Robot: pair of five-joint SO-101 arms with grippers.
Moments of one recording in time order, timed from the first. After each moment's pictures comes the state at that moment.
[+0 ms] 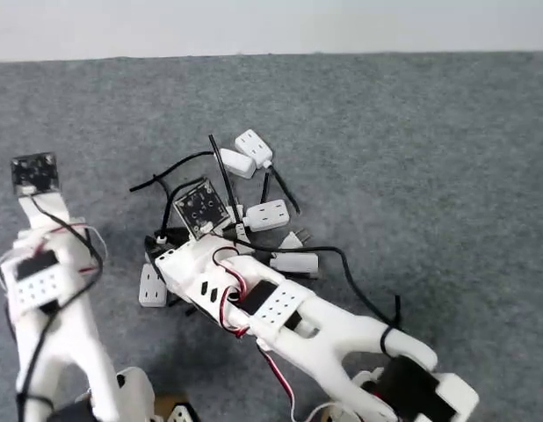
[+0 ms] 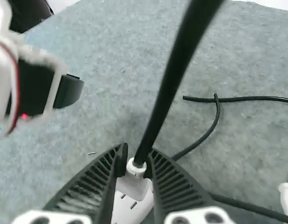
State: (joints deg) left arm -31.2 -23.7 52.0 39.3 -7.9; right arm -53.5 -9.2 50.3 -8.2 -13.7
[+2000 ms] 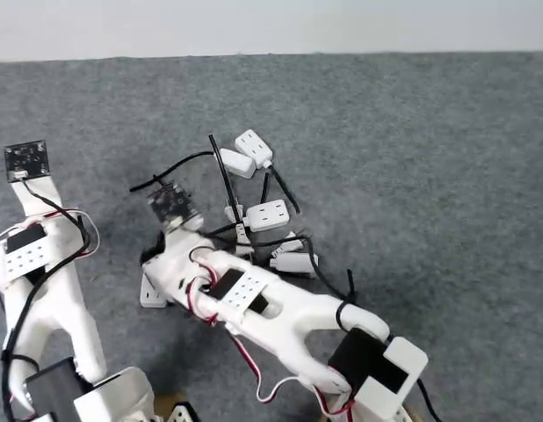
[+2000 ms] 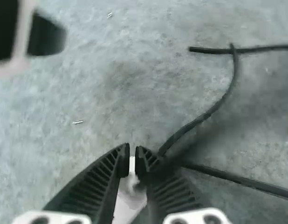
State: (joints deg) left arm -32.0 -11.6 42.4 42.5 -7.2; right arm -56.1 7.0 36.0 4.7 -13.8
